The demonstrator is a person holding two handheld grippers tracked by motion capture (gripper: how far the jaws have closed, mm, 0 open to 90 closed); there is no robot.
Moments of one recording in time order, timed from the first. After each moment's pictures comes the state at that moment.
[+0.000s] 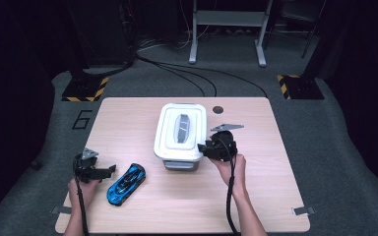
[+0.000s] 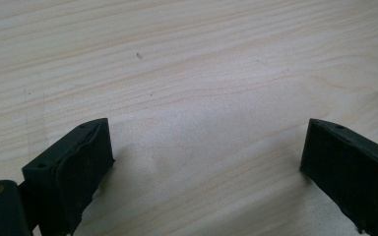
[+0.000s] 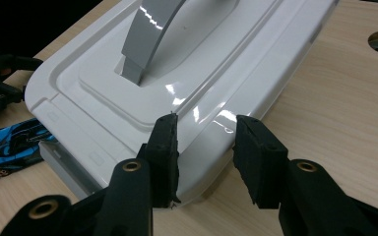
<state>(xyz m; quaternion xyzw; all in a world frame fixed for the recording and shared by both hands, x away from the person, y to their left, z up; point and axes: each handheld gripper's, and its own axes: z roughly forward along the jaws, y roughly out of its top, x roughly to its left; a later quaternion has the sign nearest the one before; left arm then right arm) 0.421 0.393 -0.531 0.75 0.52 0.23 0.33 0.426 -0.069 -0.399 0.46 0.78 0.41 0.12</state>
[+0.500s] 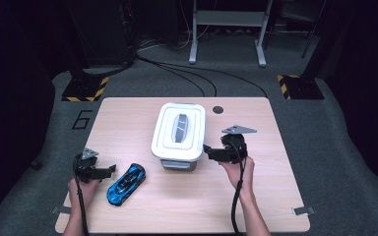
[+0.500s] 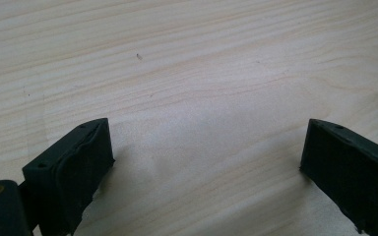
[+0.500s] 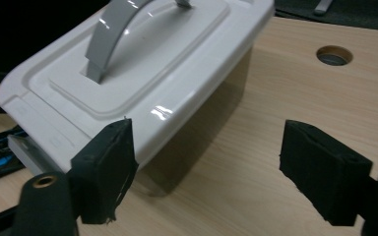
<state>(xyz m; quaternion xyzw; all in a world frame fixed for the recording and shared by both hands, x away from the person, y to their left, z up) 0.422 0.394 -0.531 0.75 0.52 0.22 0.33 0.415 -0.100 -0.399 0.47 0.75 0.44 0.17</state>
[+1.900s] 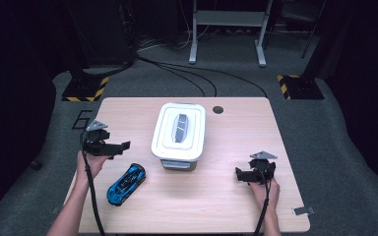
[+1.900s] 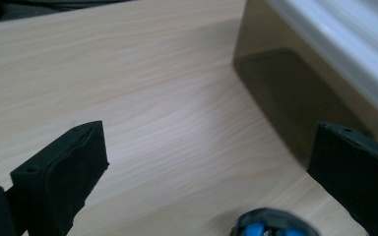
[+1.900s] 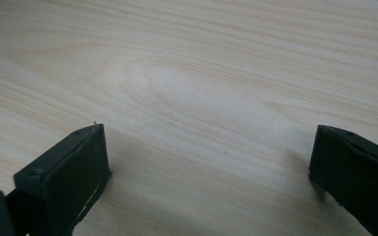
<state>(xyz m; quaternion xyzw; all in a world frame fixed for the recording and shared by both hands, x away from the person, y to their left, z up) 0.443 0.325 -0.409 0.75 0.48 0.18 0.41 0.416 -0.200 -0.529 0.54 0.75 0.32 0.22</state>
